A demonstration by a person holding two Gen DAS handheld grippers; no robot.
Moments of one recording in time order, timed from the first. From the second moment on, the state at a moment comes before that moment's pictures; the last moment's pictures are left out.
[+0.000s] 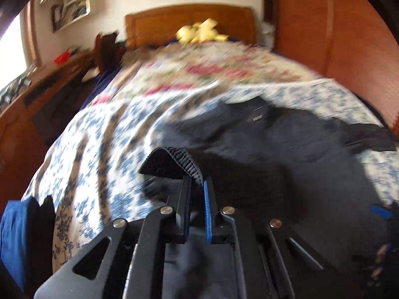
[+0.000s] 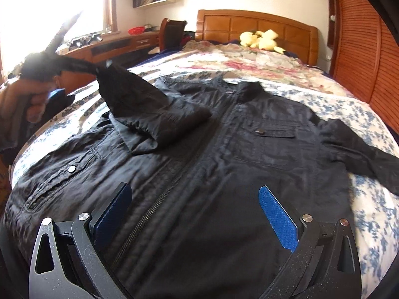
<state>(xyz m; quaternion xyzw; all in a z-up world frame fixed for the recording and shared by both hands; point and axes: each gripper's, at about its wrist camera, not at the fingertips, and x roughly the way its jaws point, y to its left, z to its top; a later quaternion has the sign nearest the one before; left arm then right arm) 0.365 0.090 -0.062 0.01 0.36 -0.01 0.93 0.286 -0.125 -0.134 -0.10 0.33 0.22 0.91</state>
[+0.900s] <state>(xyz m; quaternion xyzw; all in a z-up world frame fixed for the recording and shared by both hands) 0.227 -0.001 -0.042 0.01 0.32 -0.13 0.94 0.264 -0.177 -0.107 -0.08 0.31 0.18 0.93</state>
